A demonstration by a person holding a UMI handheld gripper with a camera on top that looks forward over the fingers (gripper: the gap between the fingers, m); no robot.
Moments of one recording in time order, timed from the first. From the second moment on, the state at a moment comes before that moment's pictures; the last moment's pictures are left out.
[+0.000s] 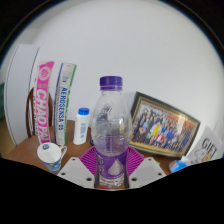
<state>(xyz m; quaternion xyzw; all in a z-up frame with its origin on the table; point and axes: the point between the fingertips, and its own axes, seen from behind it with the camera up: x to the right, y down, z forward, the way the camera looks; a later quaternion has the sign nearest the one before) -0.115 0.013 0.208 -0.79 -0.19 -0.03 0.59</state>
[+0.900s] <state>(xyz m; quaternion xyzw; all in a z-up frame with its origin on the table) -0.084 -0.027 0.082 -0.85 -0.06 0.06 0.52</state>
